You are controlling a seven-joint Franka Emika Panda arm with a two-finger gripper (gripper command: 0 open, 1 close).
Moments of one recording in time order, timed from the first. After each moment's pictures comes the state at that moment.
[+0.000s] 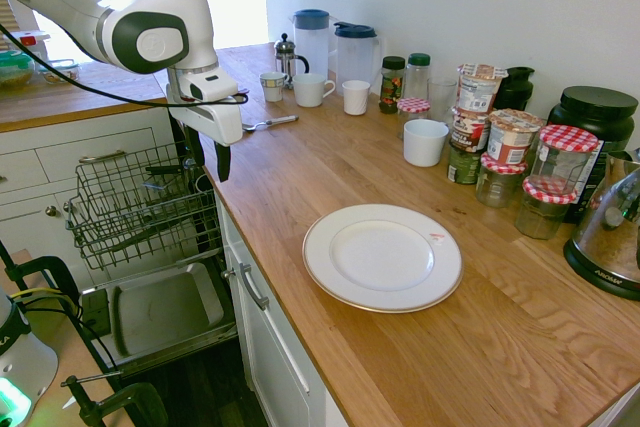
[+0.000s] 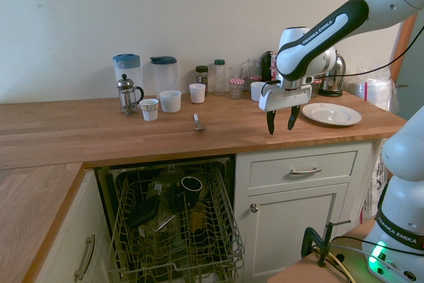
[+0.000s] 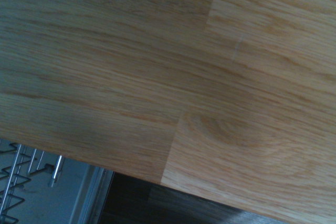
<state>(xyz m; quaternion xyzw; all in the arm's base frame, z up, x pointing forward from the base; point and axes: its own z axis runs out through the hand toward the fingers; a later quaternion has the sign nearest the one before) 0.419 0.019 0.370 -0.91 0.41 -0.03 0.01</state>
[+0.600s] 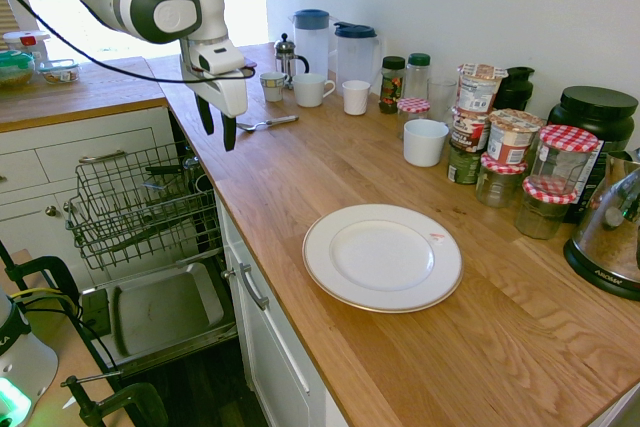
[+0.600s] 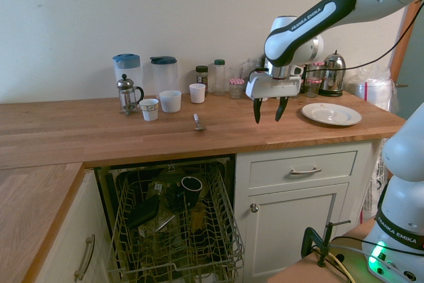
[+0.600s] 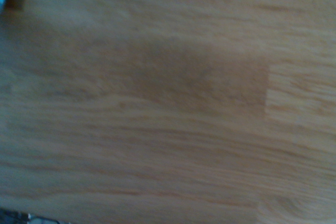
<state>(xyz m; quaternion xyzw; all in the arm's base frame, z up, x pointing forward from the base) 0.477 0.060 0.423 -0.88 0.46 -0.03 0.05</state>
